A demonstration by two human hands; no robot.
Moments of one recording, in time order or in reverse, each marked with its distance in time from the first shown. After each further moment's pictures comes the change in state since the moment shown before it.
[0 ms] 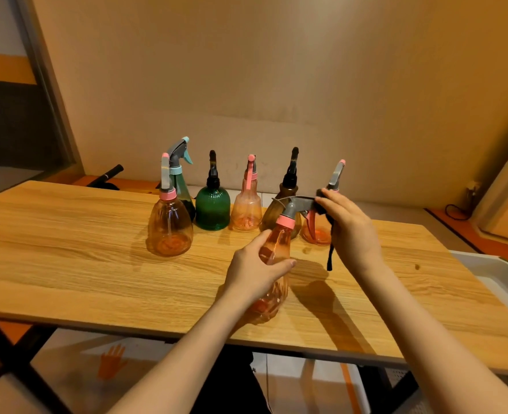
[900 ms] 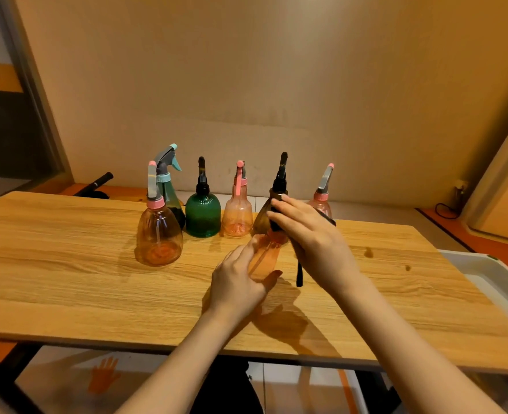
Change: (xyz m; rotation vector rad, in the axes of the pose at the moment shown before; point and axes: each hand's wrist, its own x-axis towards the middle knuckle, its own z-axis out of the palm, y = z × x) left_hand -0.008 -0.011 0.004 0.304 0.214 0.323; right_hand 0.000 -0.046 -0.015 0.057 -0.007 -0.341
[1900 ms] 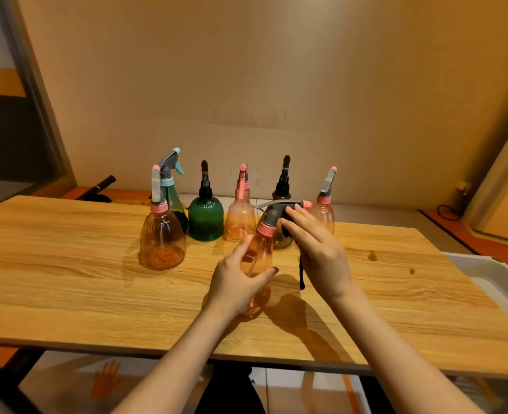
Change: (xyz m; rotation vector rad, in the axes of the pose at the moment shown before) left_hand 0.012 -0.013 -0.006 -0.239 -0.094 -0.168; right_hand -0.022 0.016 0.030 0.011 0.117 0.097
